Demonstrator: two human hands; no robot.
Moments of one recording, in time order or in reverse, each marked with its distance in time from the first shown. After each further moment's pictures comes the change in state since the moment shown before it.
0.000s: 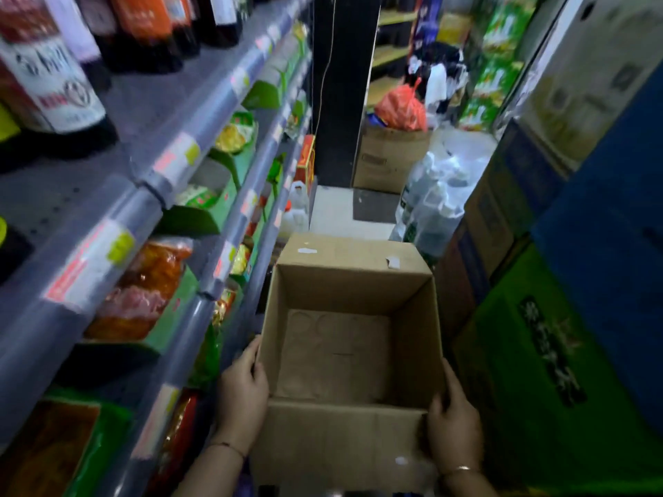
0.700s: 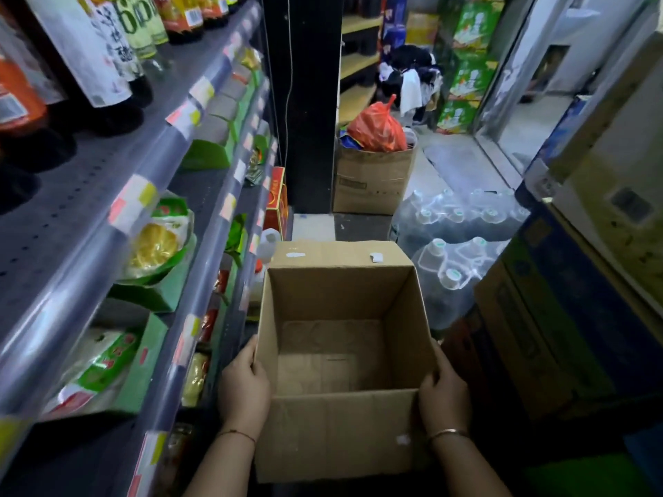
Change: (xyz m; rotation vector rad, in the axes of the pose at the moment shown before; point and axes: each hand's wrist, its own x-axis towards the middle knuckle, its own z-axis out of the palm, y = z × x) left_hand 0.231 0.118 0.079 0.063 -0.016 -0.102; right_hand 0.229 -0.131 0.043 0.112 0.027 0.079
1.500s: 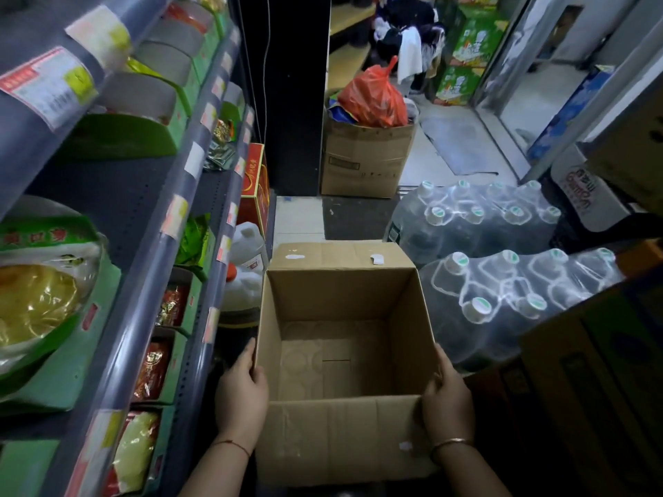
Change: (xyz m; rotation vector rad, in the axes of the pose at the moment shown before) left_hand 0.111 -0.002 0.093 0.063 -0.177 -0.075; right_hand 0.125 0.020 0.071 -0.074 0.029 -0.021
